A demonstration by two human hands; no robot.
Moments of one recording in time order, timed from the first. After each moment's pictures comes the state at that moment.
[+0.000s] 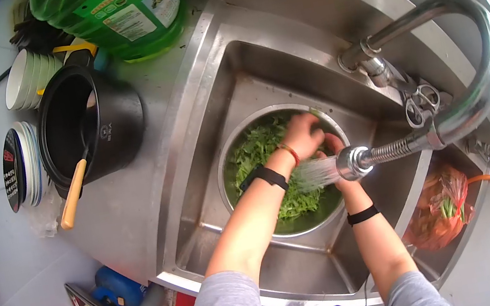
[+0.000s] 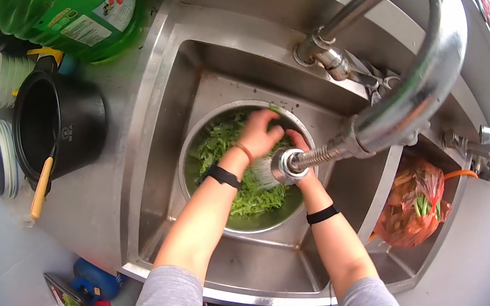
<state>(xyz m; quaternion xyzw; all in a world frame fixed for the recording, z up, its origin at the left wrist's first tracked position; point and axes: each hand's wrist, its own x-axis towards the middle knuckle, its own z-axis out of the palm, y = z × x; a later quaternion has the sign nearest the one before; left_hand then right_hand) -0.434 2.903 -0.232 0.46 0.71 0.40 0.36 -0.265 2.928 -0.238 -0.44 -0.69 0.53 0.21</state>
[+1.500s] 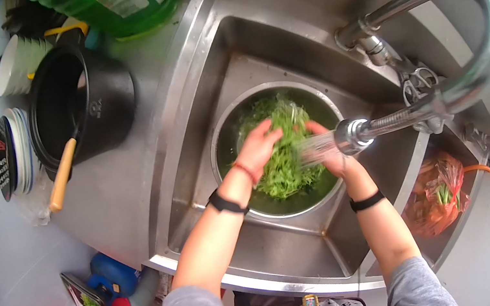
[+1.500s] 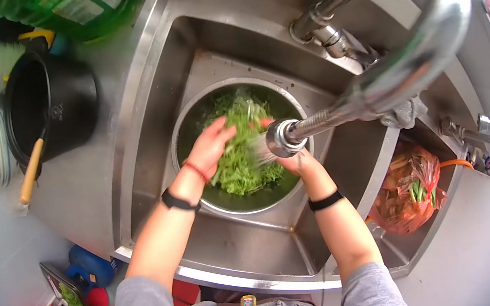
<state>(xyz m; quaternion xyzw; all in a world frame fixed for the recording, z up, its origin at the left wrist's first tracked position) -0.456 2.805 -0.202 0.12 0.63 0.48 0.60 -0.282 2.924 -0.171 -0.36 -0.51 0.78 0.01</state>
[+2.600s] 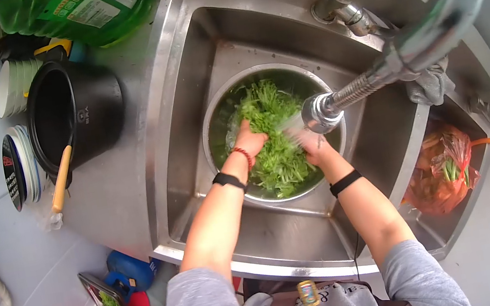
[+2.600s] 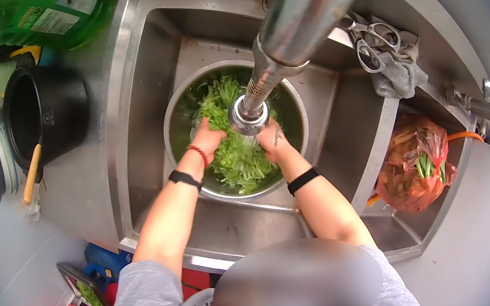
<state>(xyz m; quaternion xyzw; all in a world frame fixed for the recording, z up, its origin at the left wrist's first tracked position) -0.439 2.795 -0.248 0.06 0.75 0.30 0.59 -0.275 2.884 -0.252 -0.57 -0.39 0.72 0.04</state>
